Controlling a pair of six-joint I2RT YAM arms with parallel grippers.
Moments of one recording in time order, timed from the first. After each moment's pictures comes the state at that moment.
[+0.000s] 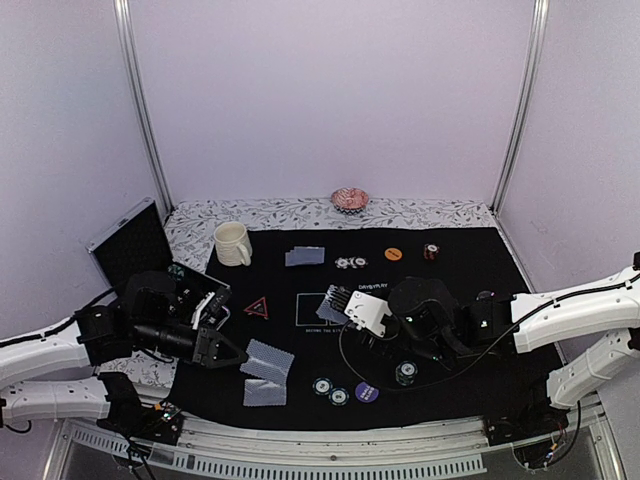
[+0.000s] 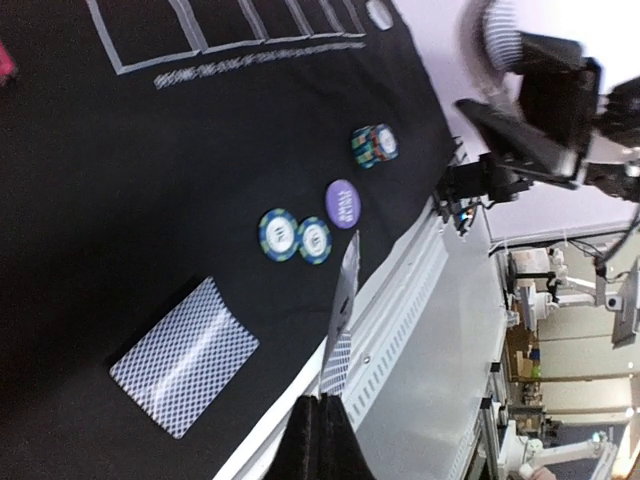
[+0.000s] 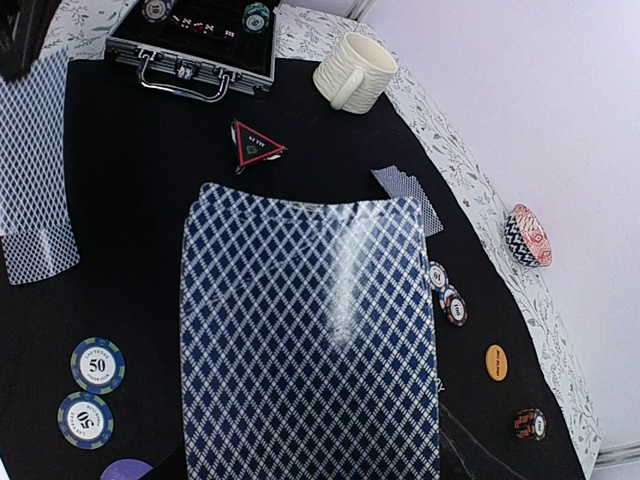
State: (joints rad) left arm -0.80 0.75 0.45 -0.30 0.55 -0.70; right arm 1.29 1.36 0.84 -0.05 0.49 -0.28
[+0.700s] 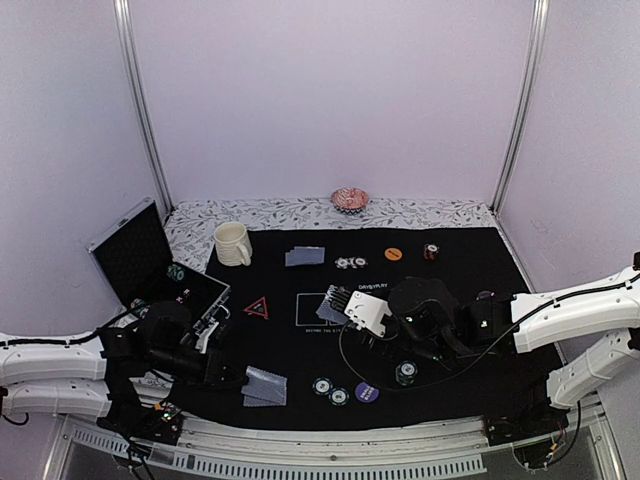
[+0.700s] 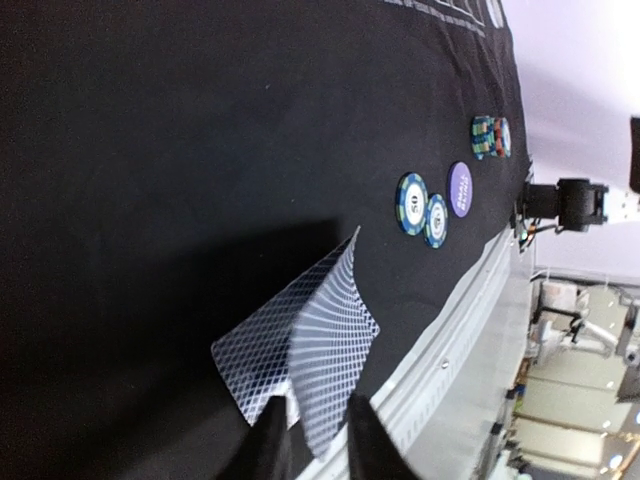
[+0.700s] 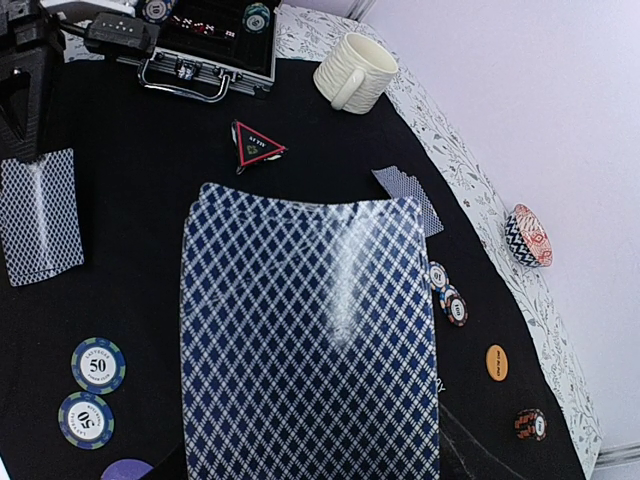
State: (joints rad) left arm -0.82 0.85 0.21 -0.13 0.46 -0.86; right arm 1.29 1.36 0.84 -0.05 0.49 -0.28
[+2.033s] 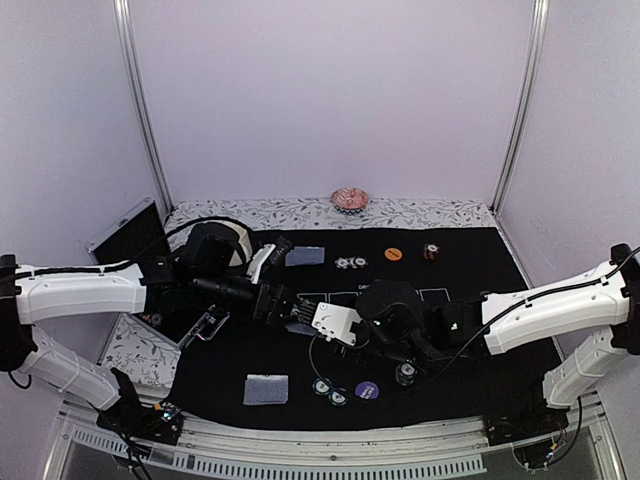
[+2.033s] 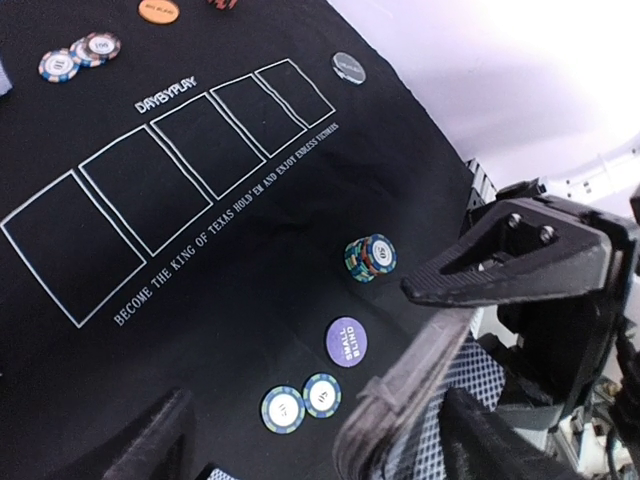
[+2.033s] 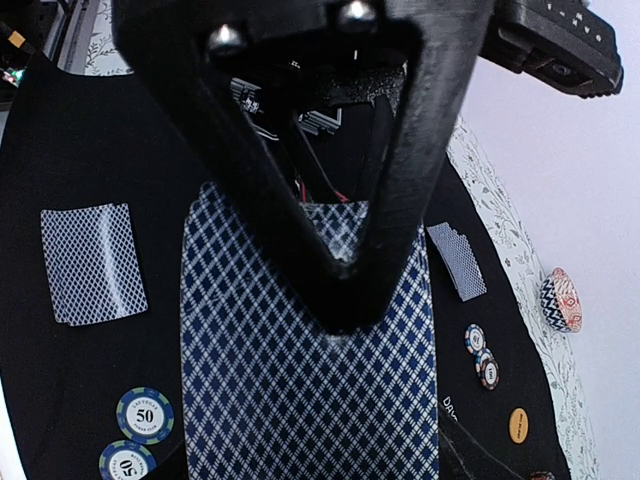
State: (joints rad) left arm -0.86 1.31 0.81 -0.10 0.44 -0.48; right arm 1.33 1.52 0.96 -0.01 0.41 -0.35
